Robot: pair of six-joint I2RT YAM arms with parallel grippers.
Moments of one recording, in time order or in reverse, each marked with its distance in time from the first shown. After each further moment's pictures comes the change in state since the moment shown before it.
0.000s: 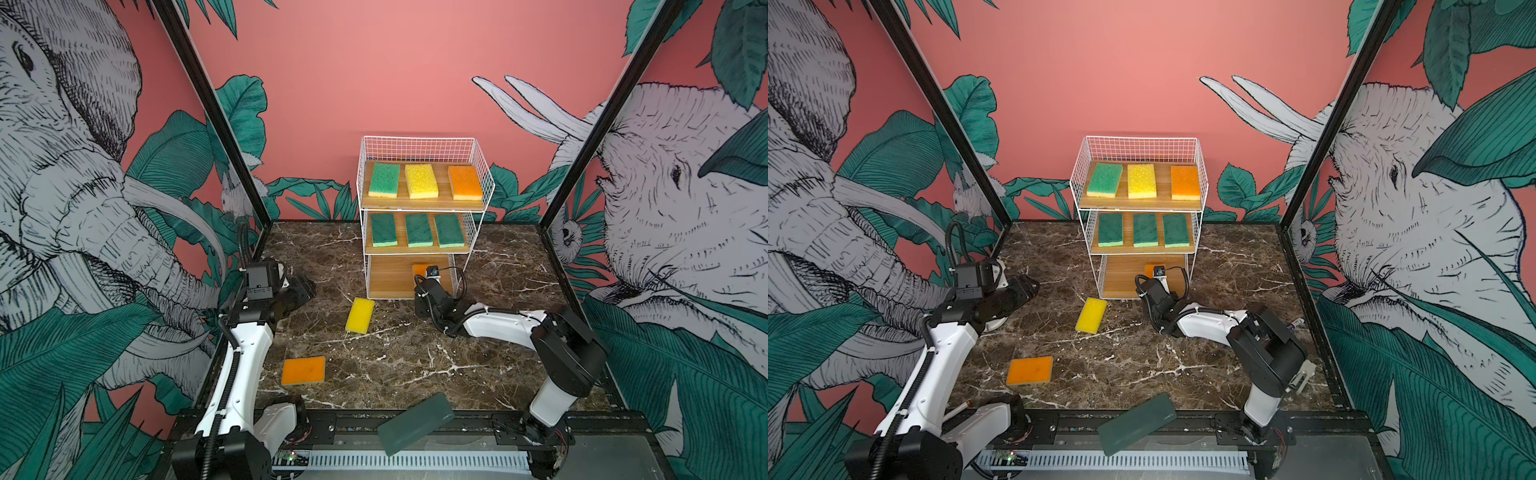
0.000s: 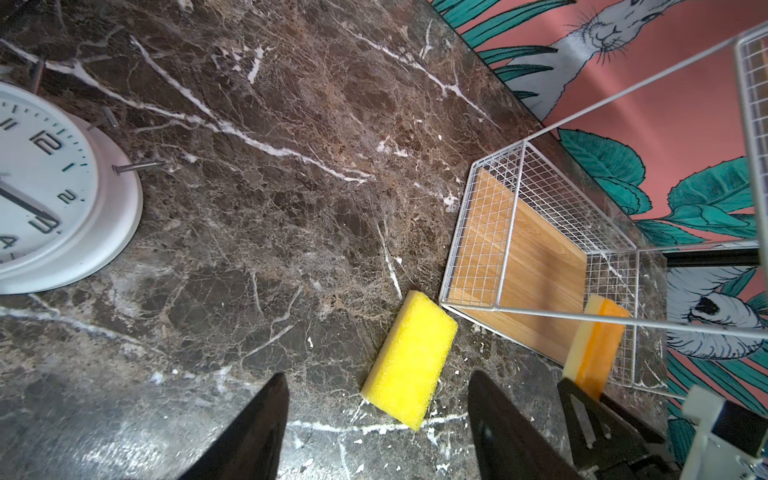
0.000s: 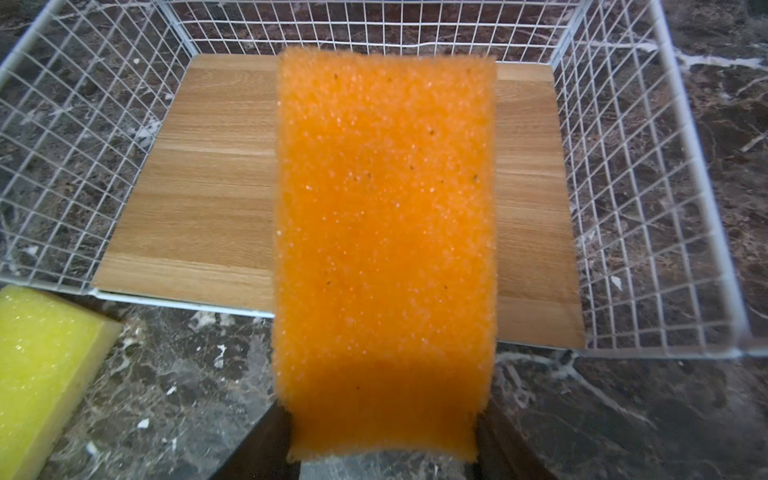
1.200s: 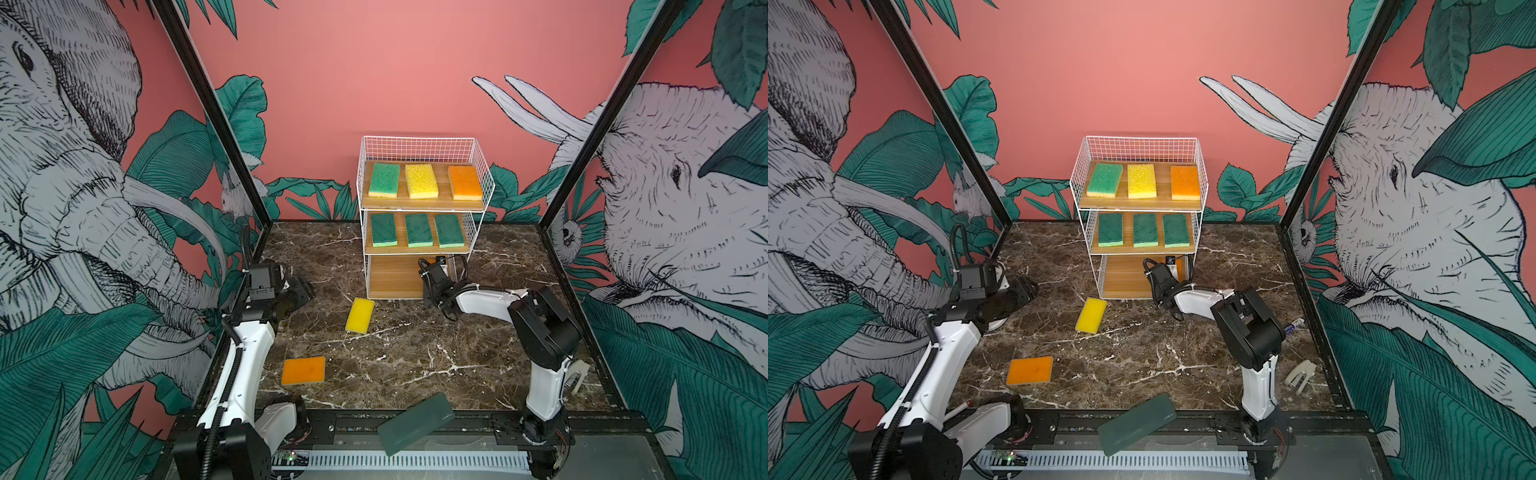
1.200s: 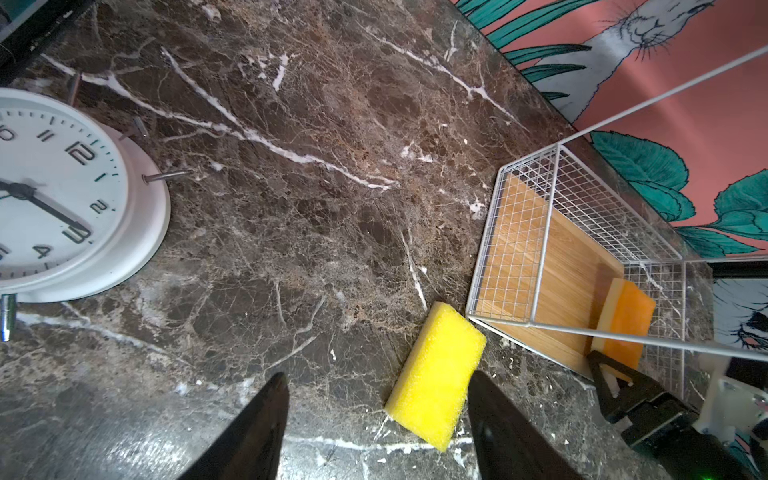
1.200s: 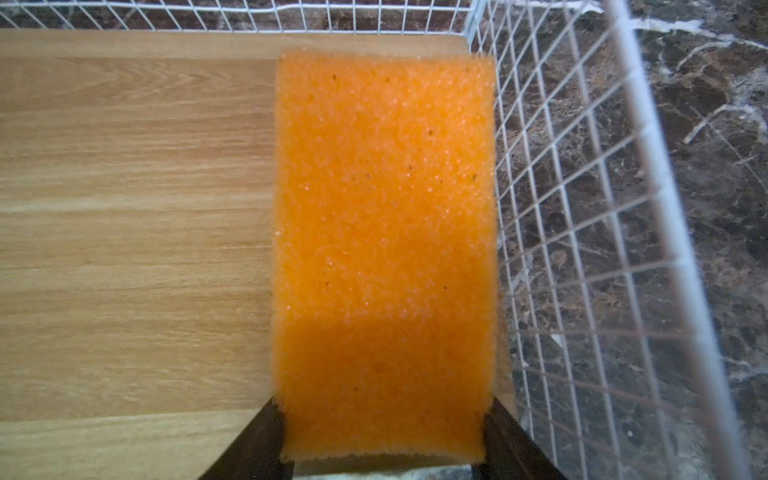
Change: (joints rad) left arm 0.000 0.021 -0.047 0.045 -0.059 0.022; right arm -0.148 0.175 0.186 -0.145 0.013 -0.011
